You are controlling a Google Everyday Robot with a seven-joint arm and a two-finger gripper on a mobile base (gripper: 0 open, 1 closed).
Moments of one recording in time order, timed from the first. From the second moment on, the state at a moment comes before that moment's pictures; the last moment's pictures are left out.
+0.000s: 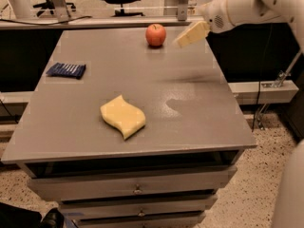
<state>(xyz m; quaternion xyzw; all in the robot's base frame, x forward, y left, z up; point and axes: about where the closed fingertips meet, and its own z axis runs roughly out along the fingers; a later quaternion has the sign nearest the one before) 0.744 -0.118 0.943 -0.47 0.73 0.16 0.46</state>
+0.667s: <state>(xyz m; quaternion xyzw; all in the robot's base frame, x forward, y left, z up) 0.837 -0.064 0.885 -0.41 0.72 0.22 0.51</state>
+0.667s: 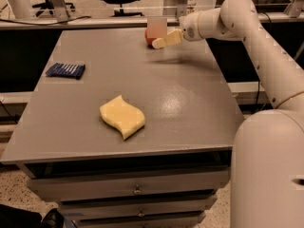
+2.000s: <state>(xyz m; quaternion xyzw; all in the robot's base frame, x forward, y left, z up) 0.850 -0.041 0.873 -0.39 0.70 0.25 0.55</state>
